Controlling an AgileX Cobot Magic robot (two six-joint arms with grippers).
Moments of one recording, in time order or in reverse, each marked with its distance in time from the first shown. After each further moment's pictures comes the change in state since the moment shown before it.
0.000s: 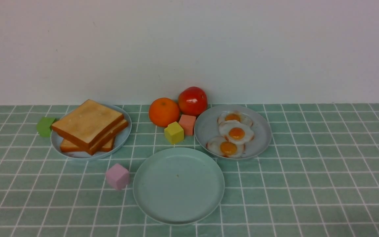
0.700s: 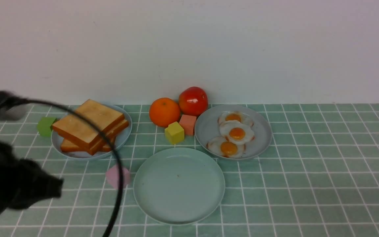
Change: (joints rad) right arm 0.063 0.167 -0.395 0.430 0.209 0.047; left arm -0.192 0.845 -0.590 0.009 0.552 0.550
